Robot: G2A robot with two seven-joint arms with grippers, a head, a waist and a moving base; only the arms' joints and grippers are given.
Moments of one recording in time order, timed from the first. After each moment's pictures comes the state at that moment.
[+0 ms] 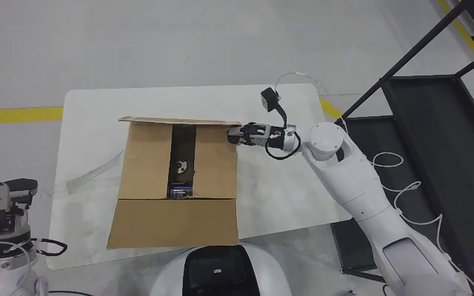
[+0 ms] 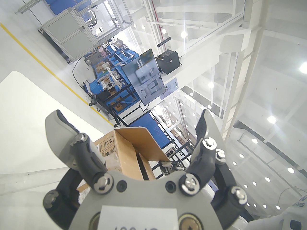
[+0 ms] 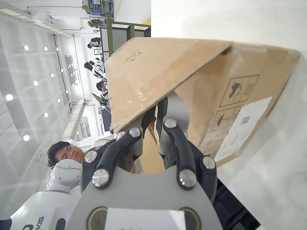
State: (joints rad) left arm 1.94 -1.20 -1.99 -1.83 -0.10 -0.76 -0.08; right arm -0.94 -1.10 1.06 -1.45 0.33 0.02 0.85
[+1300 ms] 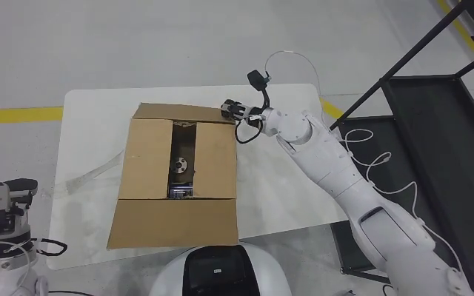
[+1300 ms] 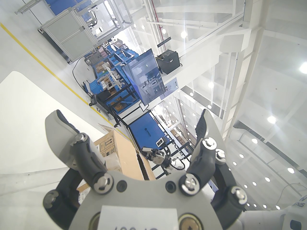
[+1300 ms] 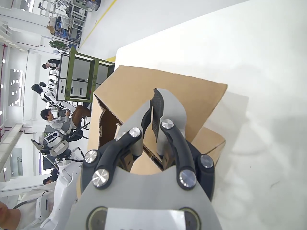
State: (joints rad) left arm 1.94 -1.20 -1.99 -1.83 -0.10 -0.76 -0.08; right arm -0.69 -1.24 0.83 -1.10 0.05 -0.05 0.52
